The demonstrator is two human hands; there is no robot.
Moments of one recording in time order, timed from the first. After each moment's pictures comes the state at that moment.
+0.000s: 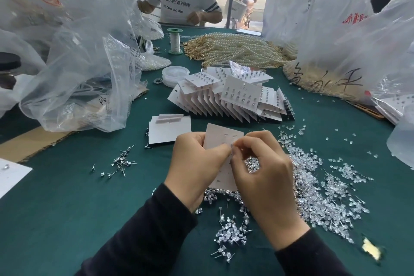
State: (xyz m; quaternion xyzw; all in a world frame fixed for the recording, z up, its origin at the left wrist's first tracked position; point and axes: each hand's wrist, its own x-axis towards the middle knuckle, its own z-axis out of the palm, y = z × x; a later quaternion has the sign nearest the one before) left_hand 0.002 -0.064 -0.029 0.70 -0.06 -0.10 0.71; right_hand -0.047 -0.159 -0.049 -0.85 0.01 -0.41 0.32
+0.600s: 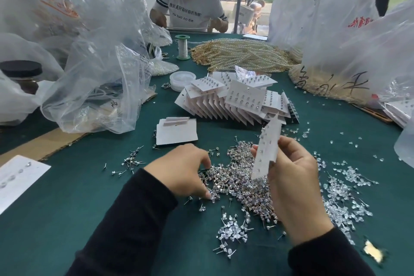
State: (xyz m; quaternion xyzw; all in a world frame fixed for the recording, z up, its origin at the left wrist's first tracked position) left_hand 0.029 -0.025 -0.028 0.93 -0.30 -0.19 0.13; right_hand -0.058 -0.180 -0.036 -0.55 0.19 -0.23 0.78
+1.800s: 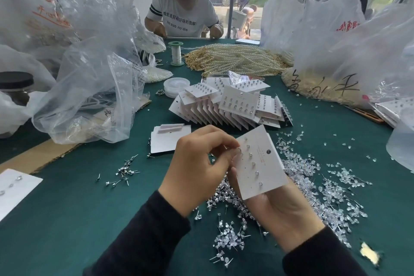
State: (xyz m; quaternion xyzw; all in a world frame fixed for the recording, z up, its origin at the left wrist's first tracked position) left_hand 0.004 -0.056 -0.017 0.77 -0.37 0.14 0.51; right_hand -0.062 -0.172 -0.031 -0.28 0.05 0.00 0.96
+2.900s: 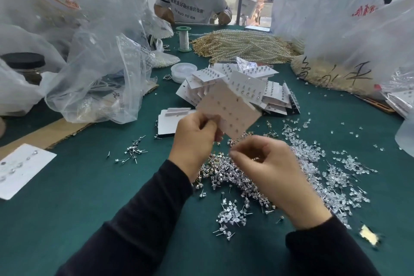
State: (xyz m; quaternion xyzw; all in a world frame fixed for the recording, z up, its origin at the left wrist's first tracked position) left_hand 0.017 -0.062 -0.032 0.69 -0.09 -0.04 0.72; right_hand -0.066 -0.176 -0.032 -0.83 0.03 -0.12 0.55
